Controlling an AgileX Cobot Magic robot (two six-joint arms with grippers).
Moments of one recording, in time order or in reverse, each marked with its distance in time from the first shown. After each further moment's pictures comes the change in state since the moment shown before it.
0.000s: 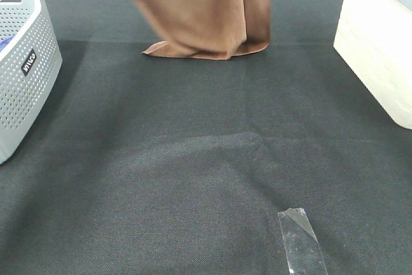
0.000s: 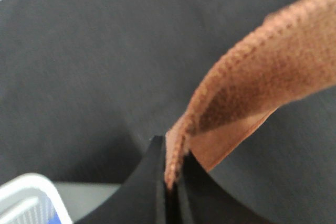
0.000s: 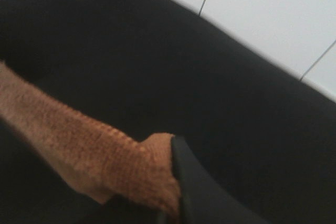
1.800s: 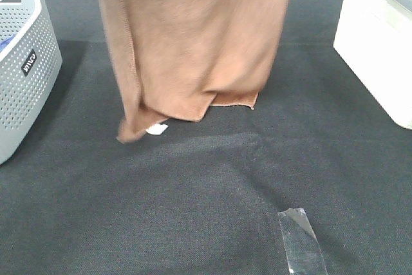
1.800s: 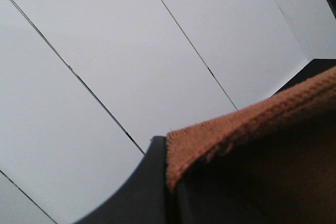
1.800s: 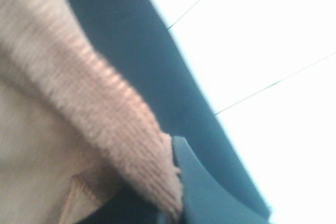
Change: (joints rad) left arm -0.085 -0.723 0.993 0.285 -1.131 -0.136; right arm 0.001 -0.266 0.000 -0.103 0.158 -0.373
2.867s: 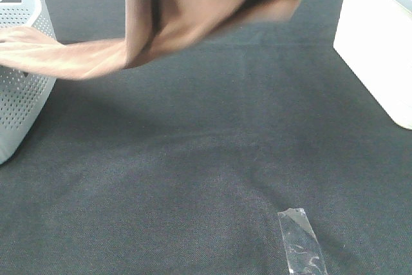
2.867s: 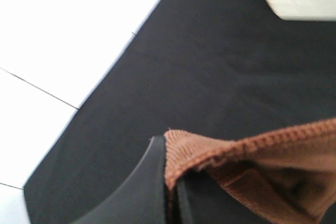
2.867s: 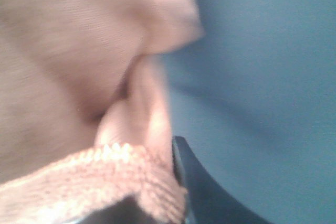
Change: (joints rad) left arm -0.324 -0.112 0.000 -0.009 0.618 0.059; right arm -0.001 -0.300 0.754 0.337 0.108 0.401
